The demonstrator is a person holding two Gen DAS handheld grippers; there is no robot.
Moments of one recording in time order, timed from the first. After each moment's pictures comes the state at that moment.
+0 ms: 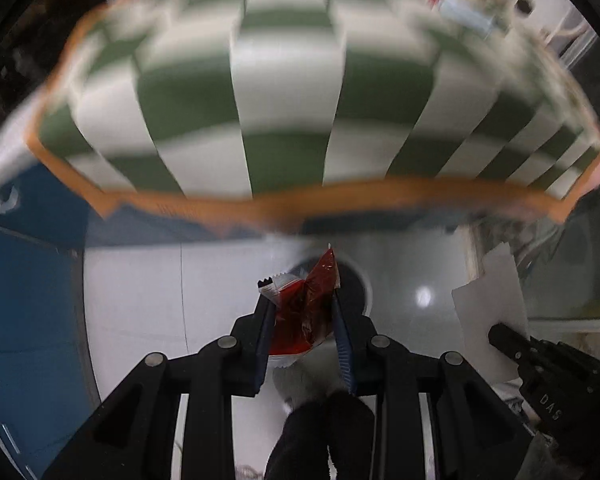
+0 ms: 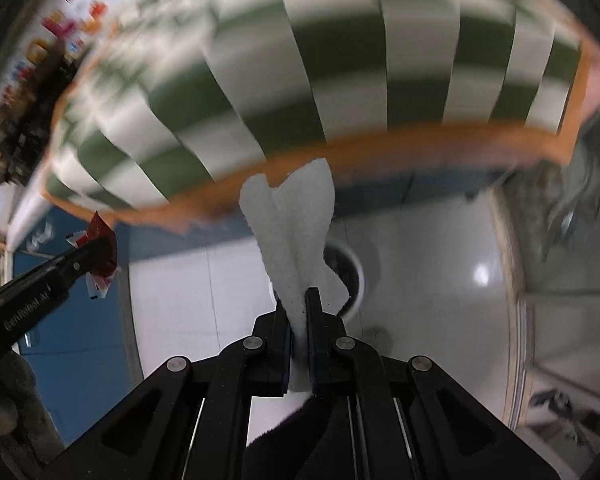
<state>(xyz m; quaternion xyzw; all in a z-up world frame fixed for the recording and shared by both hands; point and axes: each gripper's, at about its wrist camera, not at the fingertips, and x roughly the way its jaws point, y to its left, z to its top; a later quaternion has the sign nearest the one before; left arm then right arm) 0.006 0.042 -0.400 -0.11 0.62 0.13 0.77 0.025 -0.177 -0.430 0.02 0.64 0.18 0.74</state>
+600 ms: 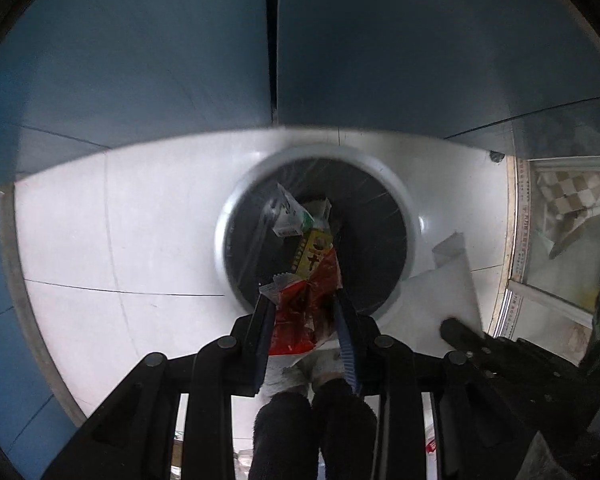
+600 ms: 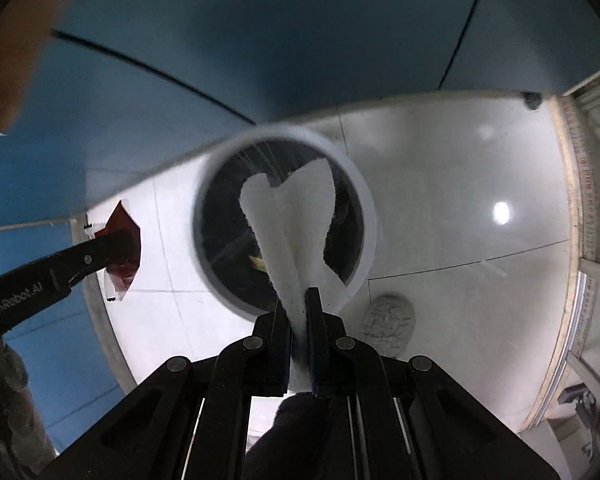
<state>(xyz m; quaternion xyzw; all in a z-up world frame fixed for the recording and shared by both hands) 0.045 0.033 -0.736 -0.18 0.73 0.09 0.65 0.052 -0.155 -0.795 0.00 0.74 0.20 0.65</state>
